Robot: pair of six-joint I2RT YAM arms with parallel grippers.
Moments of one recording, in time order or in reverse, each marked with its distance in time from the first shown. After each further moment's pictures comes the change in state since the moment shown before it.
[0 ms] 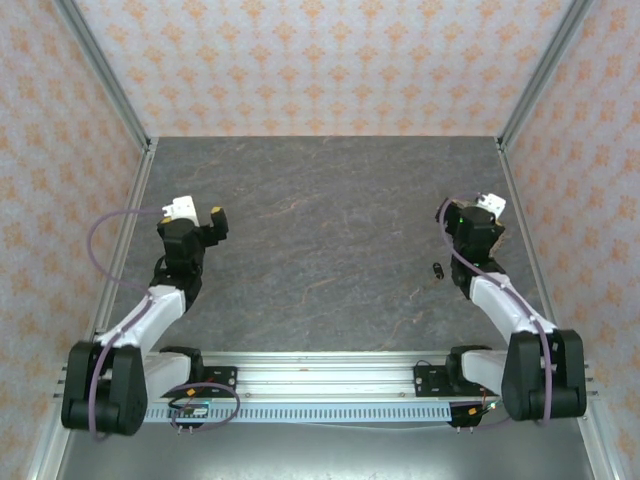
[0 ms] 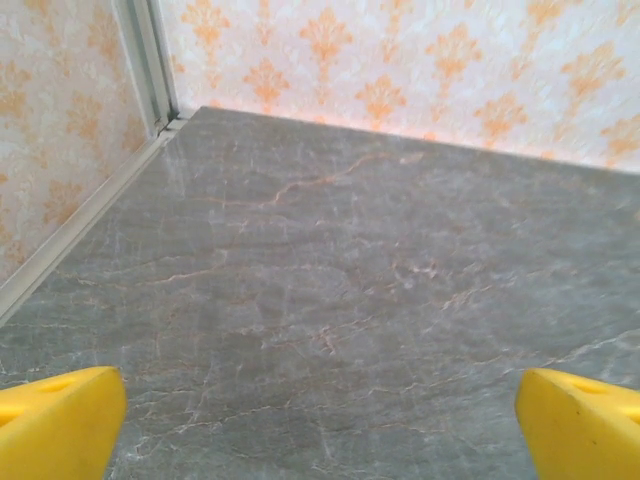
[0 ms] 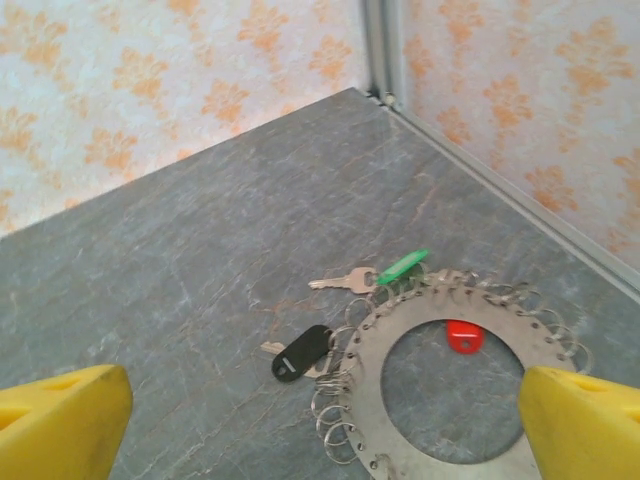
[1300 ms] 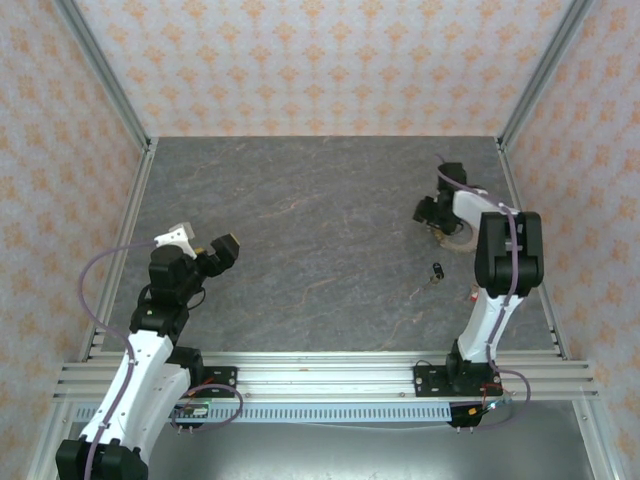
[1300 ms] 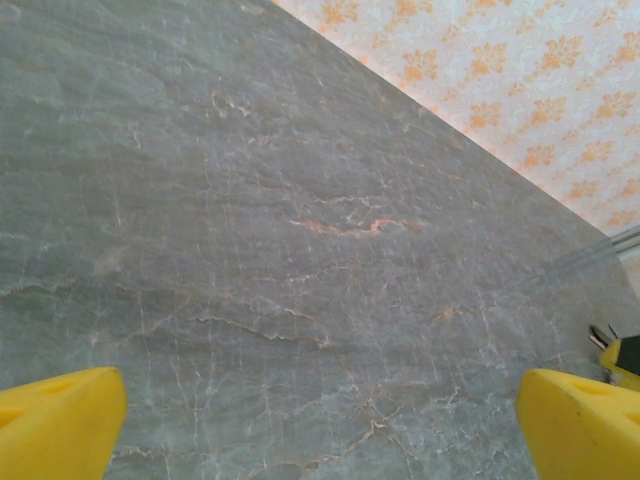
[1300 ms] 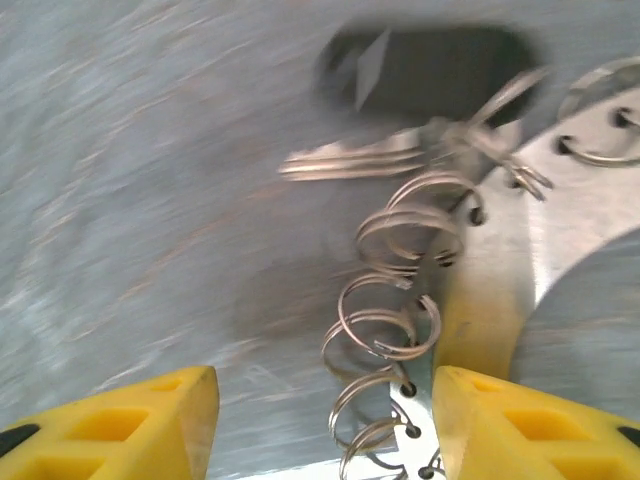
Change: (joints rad) left arm 0.000 -0.428 -0.049 -0.503 0.405 -0.425; right arm 0.037 0.805 0.732 -0.706 -0.423 -0.026
